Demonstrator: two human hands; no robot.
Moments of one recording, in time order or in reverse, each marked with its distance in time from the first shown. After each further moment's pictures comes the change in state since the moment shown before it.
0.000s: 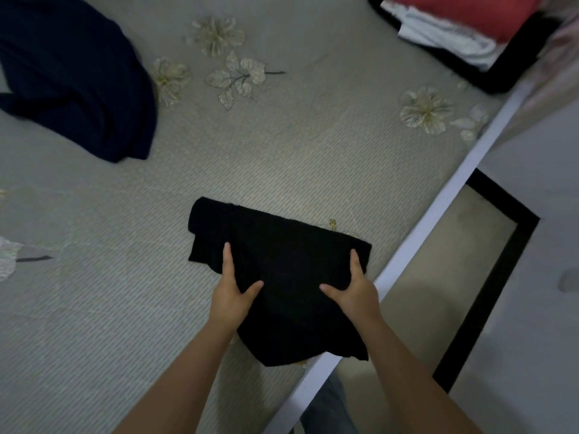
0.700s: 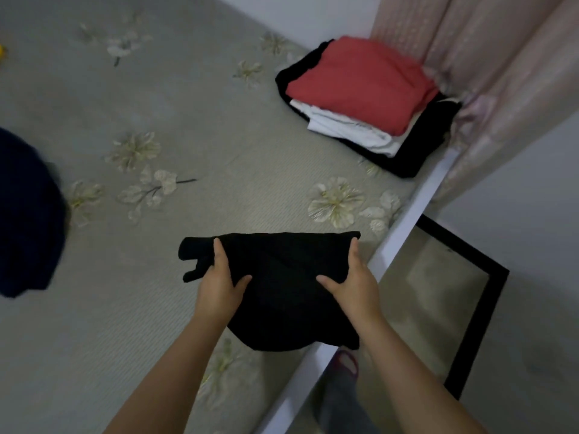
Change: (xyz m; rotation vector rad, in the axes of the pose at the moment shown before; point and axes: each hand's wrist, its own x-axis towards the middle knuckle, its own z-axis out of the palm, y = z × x) left_hand 0.127 0.266 0.113 0.376 0.105 0.122; right_hand 0.155 -0.041 -0.257 -0.092 0.158 -0.176
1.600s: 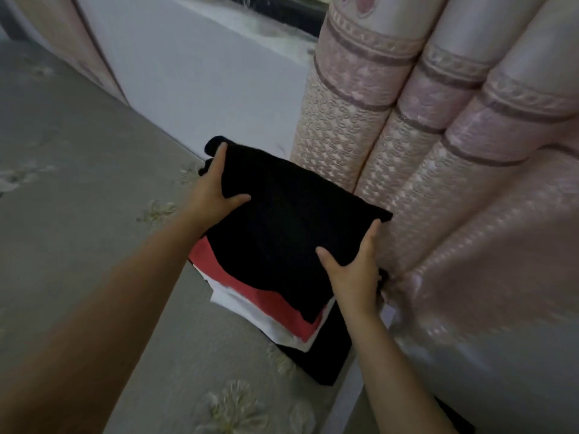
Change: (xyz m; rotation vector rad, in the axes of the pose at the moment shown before) left_hand 0.420 0.409 -0.031 -0.107 0.139 0.482; right_hand 0.377 -0.054 -0.289 0.373 0.437 -0.122
